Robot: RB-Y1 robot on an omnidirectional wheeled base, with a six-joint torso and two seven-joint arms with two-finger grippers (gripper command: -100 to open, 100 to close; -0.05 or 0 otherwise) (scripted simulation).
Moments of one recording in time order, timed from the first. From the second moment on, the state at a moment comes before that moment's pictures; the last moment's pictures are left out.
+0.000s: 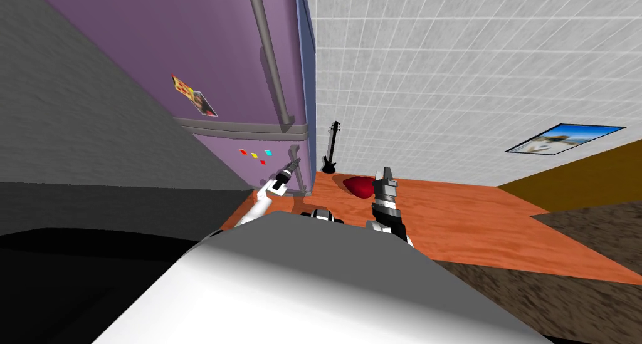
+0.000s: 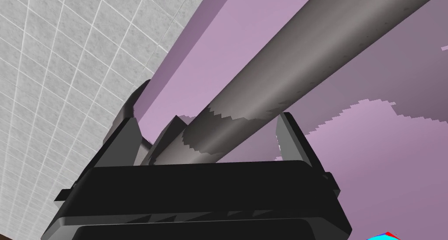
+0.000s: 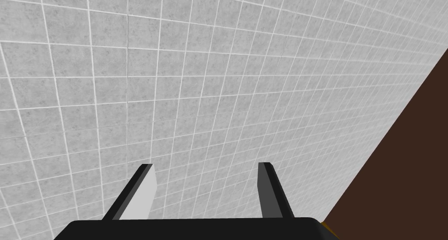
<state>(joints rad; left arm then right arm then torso) 0.01 0.37 -0.01 -1.56 -0.29 -0.18 -0.21 0.53 -0.04 0.05 -2.20 -0.02 -0.42 0.11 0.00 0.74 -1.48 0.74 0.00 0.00</state>
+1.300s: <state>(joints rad) -0.36 0.44 -0.07 -1.18 -0.28 -0.21 -0.17 0.53 -0.04 0.05 -2.20 -0.02 -0.42 0.11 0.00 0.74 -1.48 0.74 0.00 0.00</state>
